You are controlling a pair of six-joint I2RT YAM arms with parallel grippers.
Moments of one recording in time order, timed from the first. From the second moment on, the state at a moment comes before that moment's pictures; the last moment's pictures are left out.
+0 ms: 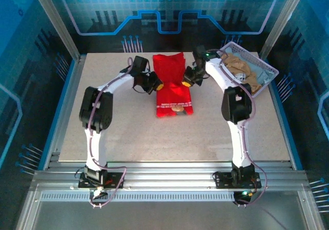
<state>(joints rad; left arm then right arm) -0.26 2.16 1.65 -0.43 0.55 -1.12 0.28 2.38 2.20 -1.08 -0.38 0.74</state>
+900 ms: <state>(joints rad) -0.36 1.82 0.95 -0.20 0.54 -1.36 0.26 1.88 1.20 -0.68 -0.47 0.75</state>
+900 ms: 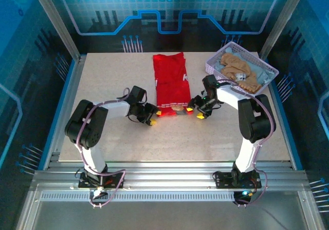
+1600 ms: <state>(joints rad) -0.36 1.91 1.04 -0.14 0.51 -1.34 0.28 1.98 1.29 -0.62 -0.44 0.81</state>
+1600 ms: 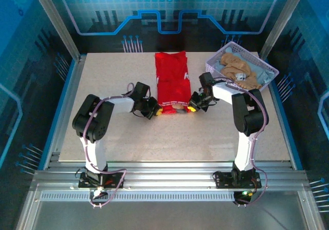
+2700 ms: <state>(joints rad) -0.61 1.11 0.79 -0.34 0.70 -1.24 0.41 1.33 1.19 -1.16 -0.56 0.78</state>
